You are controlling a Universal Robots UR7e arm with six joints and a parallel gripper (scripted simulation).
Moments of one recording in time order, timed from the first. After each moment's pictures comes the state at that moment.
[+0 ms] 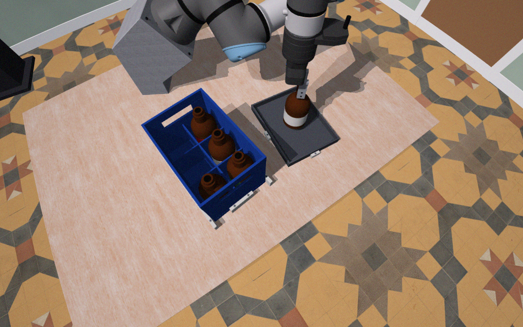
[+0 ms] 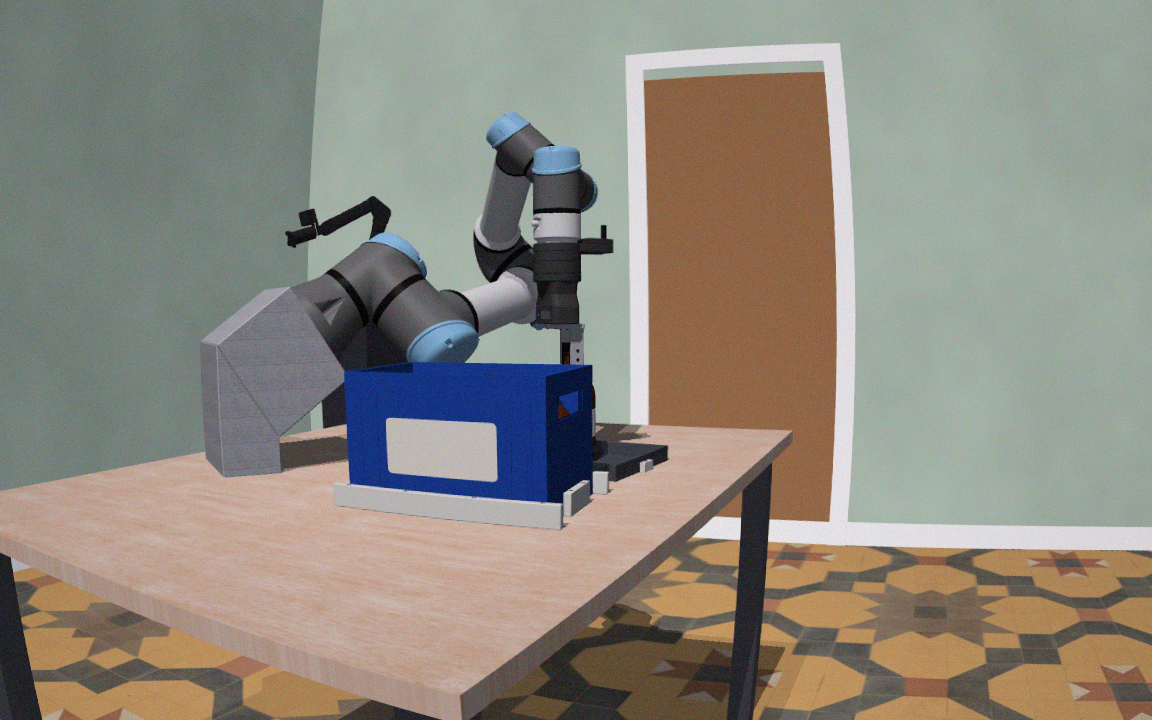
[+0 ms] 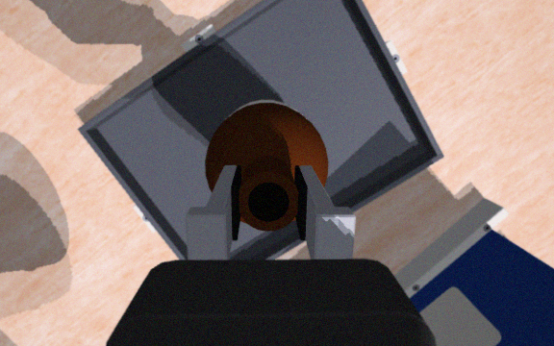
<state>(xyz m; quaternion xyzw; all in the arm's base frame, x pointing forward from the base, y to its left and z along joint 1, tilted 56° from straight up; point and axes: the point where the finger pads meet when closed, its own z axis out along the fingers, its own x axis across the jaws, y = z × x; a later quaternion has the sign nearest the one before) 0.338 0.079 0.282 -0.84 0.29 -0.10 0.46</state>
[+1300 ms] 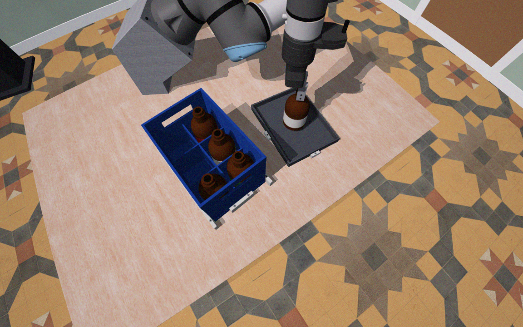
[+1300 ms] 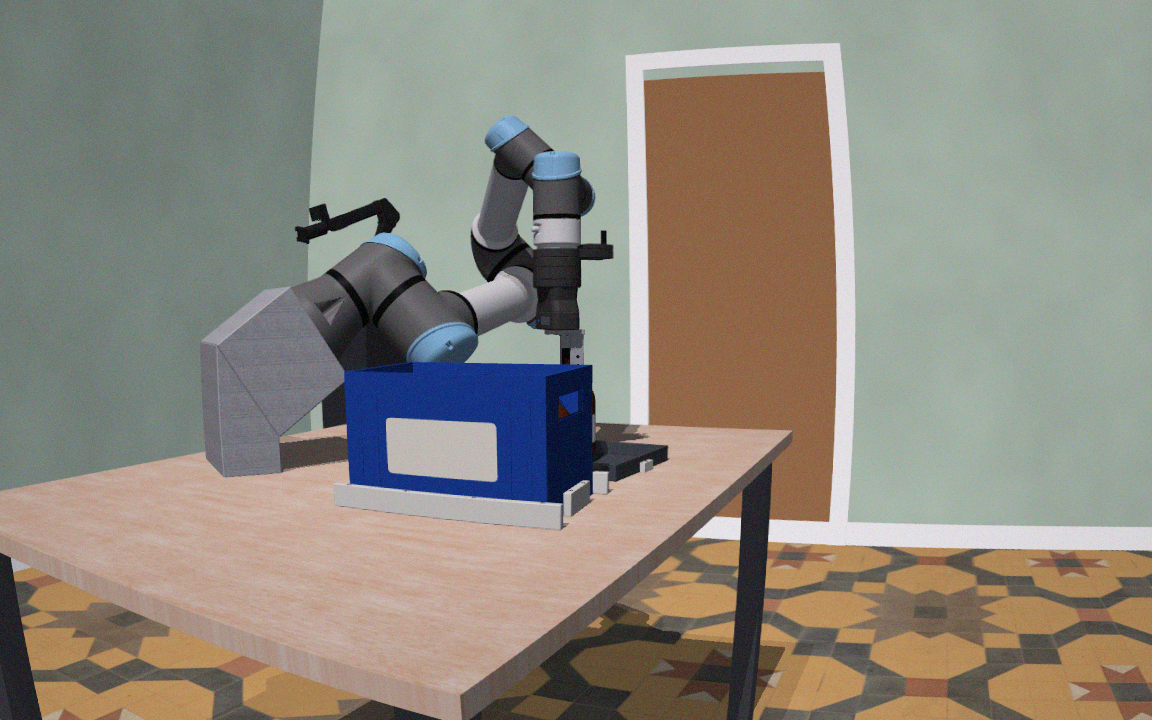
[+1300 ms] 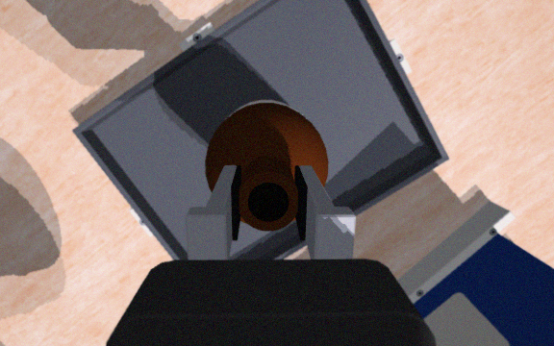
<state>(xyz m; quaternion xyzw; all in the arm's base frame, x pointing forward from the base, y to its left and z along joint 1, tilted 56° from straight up) 0.342 0.085 0.277 -0.84 0.29 -0.10 0.46</state>
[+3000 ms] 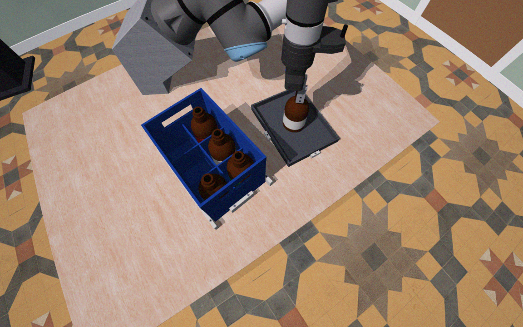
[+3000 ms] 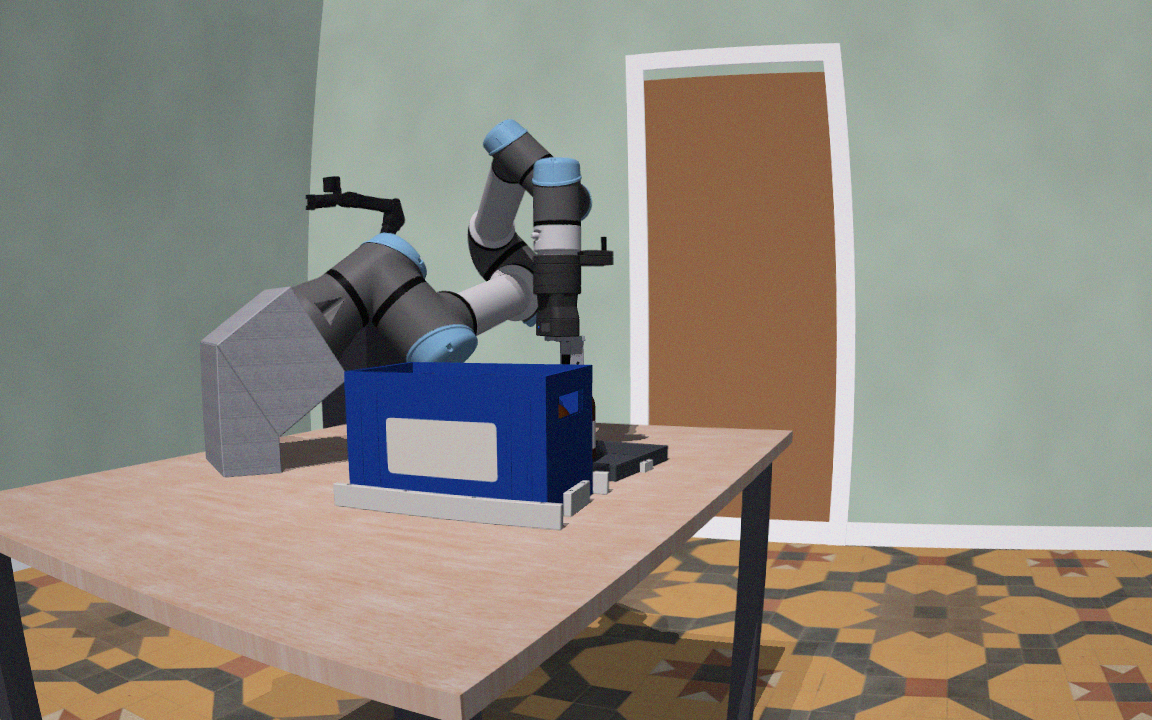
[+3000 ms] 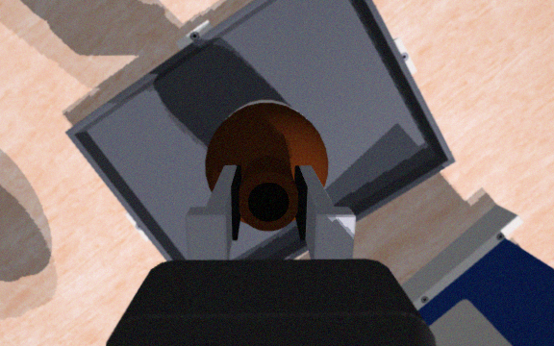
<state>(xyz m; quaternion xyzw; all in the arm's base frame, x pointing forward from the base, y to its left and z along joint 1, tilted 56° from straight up) 0.346 0.092 0.271 -0.84 0.29 -0.10 0.46</state>
